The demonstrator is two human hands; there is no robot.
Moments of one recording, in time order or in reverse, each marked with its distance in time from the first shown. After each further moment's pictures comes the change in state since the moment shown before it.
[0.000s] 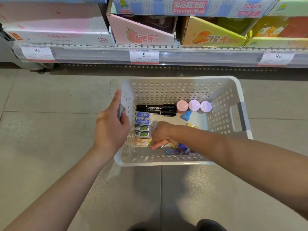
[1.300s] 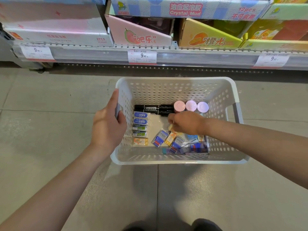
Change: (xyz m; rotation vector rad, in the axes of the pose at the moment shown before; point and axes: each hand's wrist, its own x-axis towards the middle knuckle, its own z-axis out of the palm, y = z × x) left_hand 0.001 -0.005 0.003 0.016 0.019 0.050; right_hand -0.013 0.029 -0.080 -1.243 0.318 -0.604
